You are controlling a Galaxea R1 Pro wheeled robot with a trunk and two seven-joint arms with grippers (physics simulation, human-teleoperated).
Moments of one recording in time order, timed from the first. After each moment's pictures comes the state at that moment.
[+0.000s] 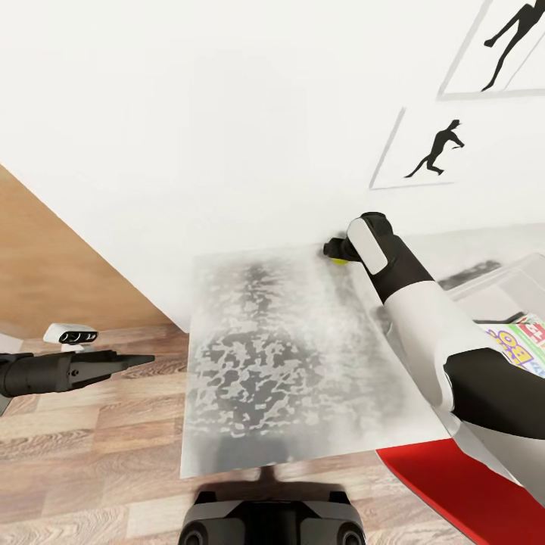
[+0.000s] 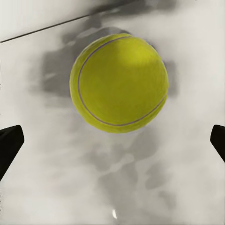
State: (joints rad) left arm -0.52 0.58 0.07 -1.42 0.55 1.02 -1.57; right arm -1.41 0.06 0.20 -0.71 -0.63 0.89 -0.60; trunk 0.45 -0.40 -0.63
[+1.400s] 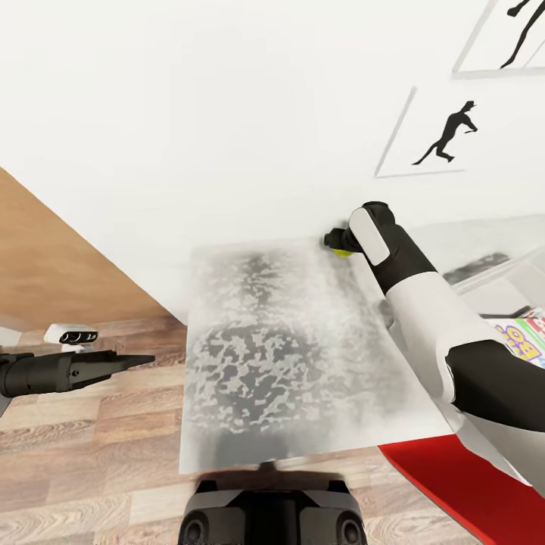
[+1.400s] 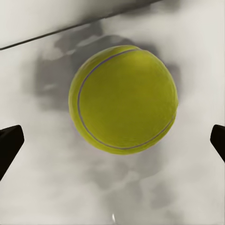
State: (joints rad) left arm -0.52 0.58 0.07 -1.42 0.55 1.02 -1.57; right arm -1.45 0.06 0.20 -0.70 -0.63 0.89 -0.60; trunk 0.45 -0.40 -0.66
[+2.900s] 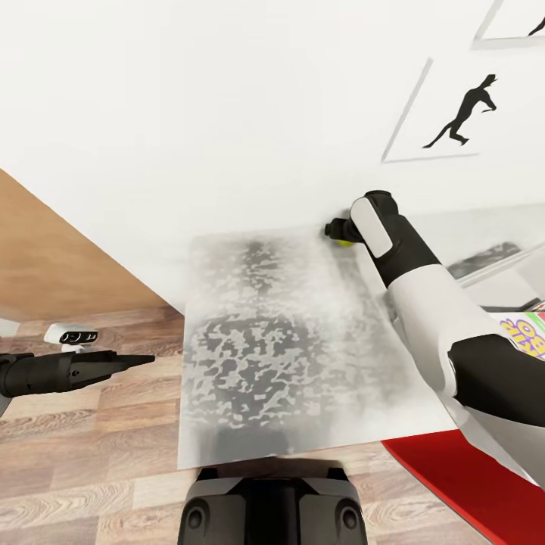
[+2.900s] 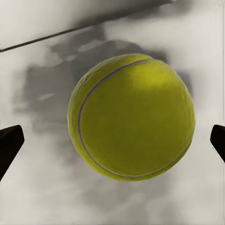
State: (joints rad) left arm -0.52 0.58 0.07 -1.42 0.55 1.02 -1.57; right arm -1.48 0.05 0.21 -0.73 -0.63 0.89 -0.60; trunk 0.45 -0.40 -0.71
